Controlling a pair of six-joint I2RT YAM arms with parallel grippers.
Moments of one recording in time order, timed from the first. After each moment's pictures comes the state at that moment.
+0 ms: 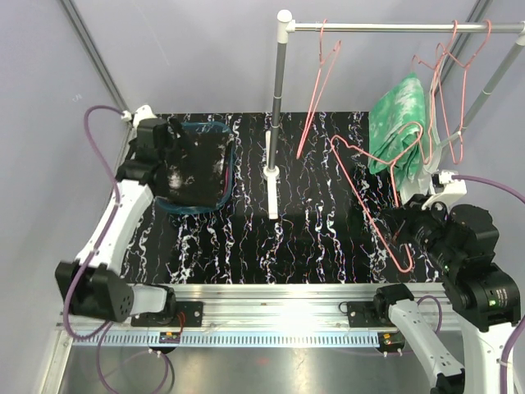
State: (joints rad) left arm -0.16 1.27 1.23 -0.48 -0.28 -0.55; right arm 0.18 0.57 1.26 -1.04 -0.12 0.33
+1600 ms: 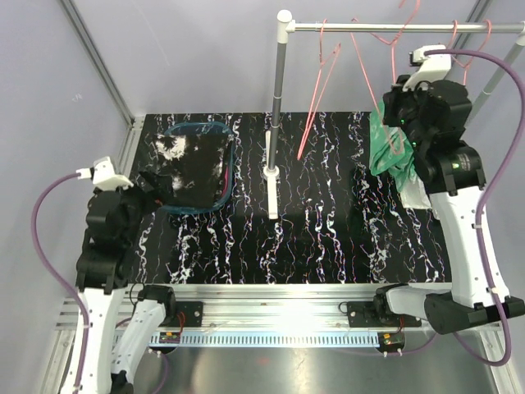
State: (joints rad) left arm -0.09 0.62 0.95 -0.57 -0.11 -0.44; right arm 0.20 1.25 1.76 -0.60 0.09 0.04
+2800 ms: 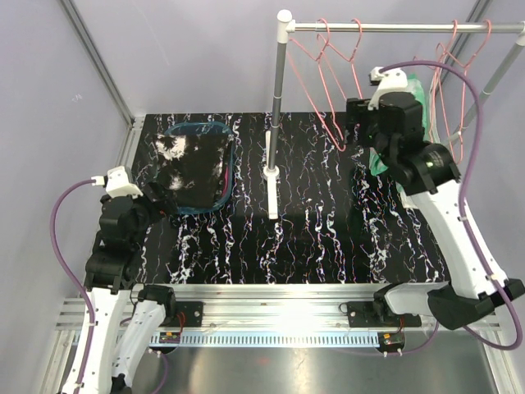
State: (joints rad) left arm -0.12 0.54 0.82 -0.60 -0.21 -0.35; right arm 0.45 1.31 1.71 -0.74 0.37 0.10
